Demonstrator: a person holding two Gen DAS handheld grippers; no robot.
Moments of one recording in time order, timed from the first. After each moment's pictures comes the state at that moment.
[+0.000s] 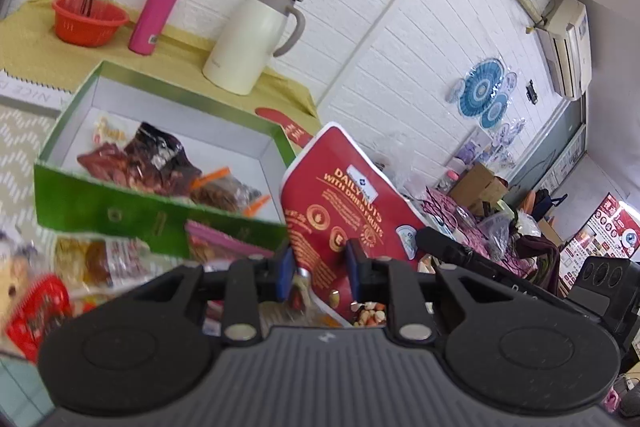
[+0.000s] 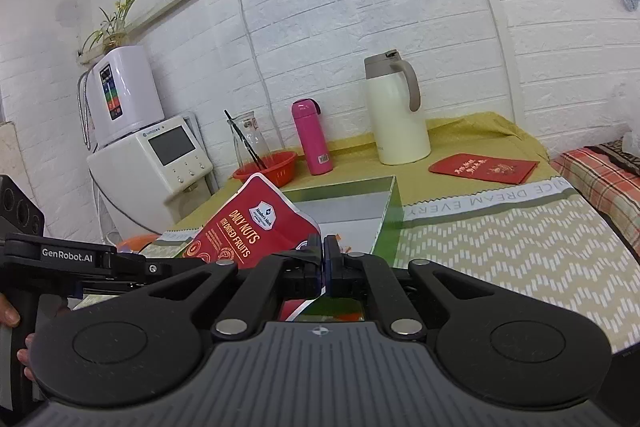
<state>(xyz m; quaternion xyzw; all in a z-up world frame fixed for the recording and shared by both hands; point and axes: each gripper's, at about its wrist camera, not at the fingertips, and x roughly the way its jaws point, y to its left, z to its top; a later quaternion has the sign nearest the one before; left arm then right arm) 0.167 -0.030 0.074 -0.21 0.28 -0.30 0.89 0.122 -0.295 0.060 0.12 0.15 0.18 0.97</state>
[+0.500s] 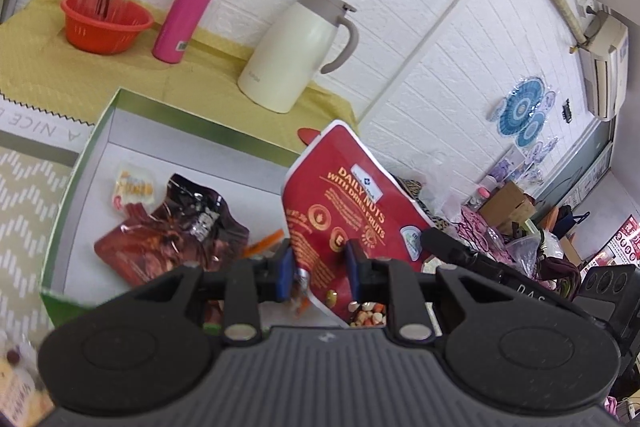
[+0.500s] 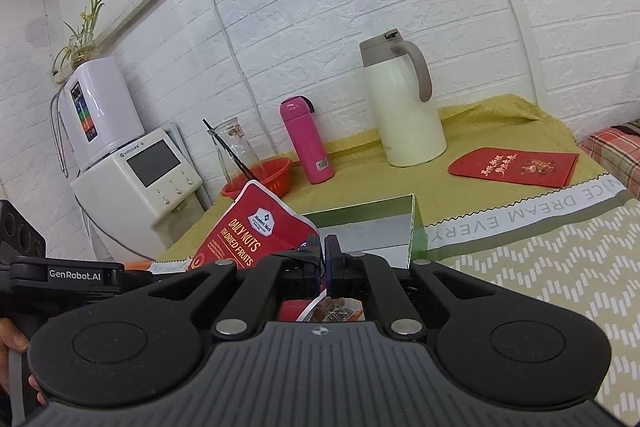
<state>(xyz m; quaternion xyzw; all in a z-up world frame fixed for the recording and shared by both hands) 0.273 -0.009 0.071 -0.23 0.31 -0.27 0.88 0.220 -0.276 0.057 0.16 0.17 0.18 0.95</state>
